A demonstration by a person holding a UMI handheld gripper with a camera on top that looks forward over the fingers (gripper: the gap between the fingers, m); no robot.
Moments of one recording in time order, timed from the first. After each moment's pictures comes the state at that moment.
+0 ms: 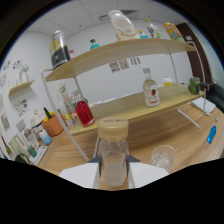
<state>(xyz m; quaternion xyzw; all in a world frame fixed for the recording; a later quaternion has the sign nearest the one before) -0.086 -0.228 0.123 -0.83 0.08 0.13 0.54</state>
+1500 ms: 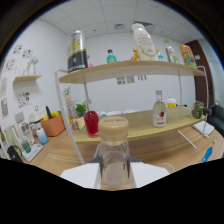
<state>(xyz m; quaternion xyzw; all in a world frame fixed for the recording) -0.092 -0.210 0.154 -0.80 0.03 0.07 0.60</state>
